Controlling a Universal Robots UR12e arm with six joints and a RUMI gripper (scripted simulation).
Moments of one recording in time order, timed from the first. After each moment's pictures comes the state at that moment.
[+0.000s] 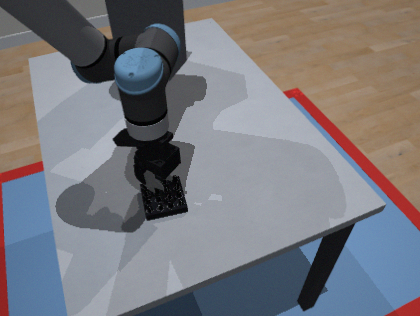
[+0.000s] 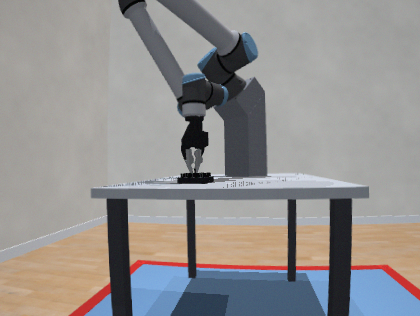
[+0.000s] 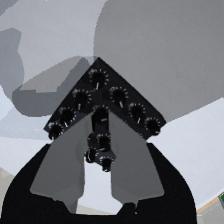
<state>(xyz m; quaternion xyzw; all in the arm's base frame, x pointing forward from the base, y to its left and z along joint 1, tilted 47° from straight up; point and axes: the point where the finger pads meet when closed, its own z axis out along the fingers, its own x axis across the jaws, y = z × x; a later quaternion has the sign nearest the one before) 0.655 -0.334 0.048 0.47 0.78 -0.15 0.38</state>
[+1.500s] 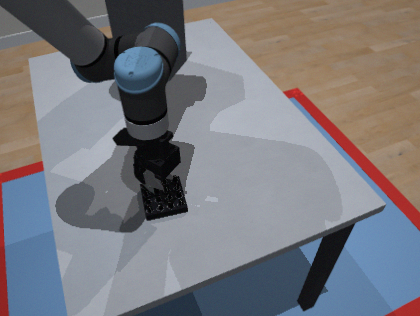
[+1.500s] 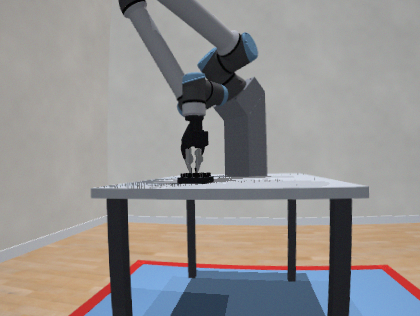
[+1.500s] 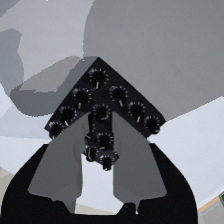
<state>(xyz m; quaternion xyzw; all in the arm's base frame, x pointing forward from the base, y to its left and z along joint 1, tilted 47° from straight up) 0.654 -0.333 0.049 0.48 0.78 -0.14 0.38</state>
